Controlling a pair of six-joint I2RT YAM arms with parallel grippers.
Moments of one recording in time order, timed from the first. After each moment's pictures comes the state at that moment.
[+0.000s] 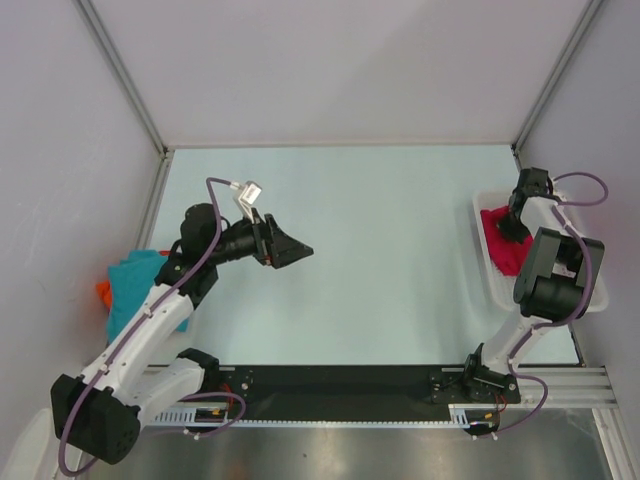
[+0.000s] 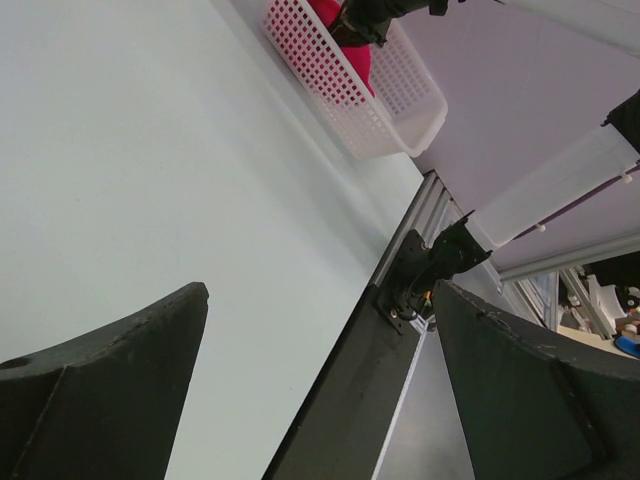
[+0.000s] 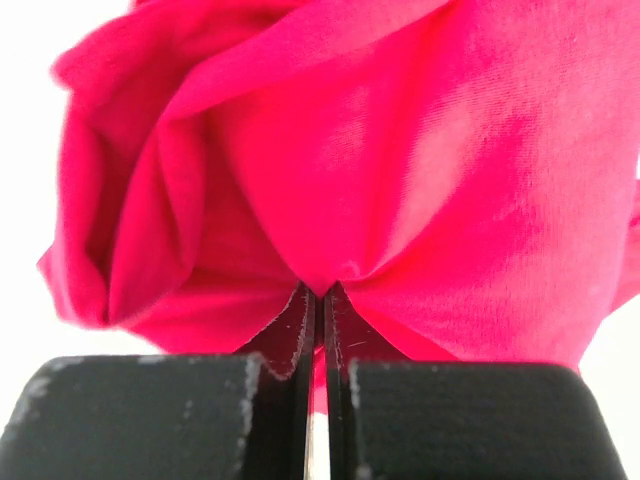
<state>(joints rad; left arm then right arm) -0.36 0.95 0.77 -0.07 0.75 -0.57 -0.31 1.79 1.25 -0.55 0.26 0.58</state>
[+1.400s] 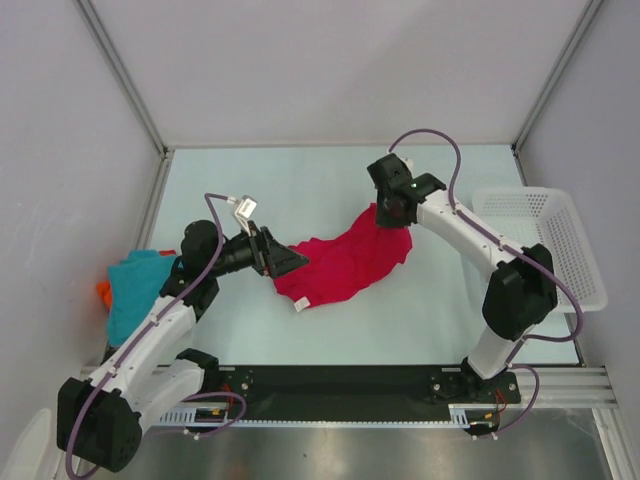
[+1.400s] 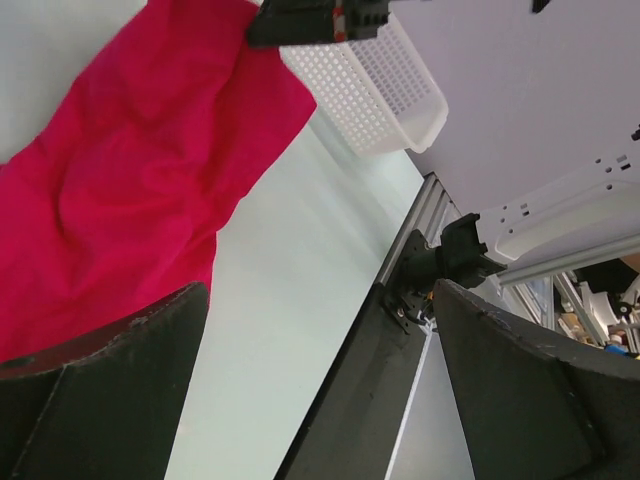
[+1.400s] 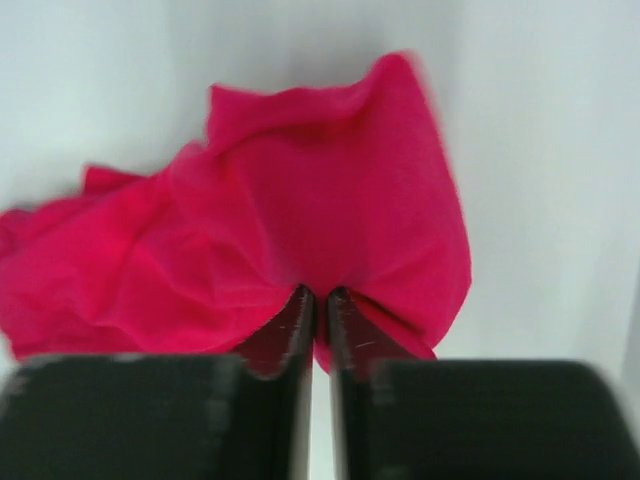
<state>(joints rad) -0.32 0.91 0.59 0.12 0.79 -0.62 0.57 1.68 1.55 -0.83 0.29 0.55</state>
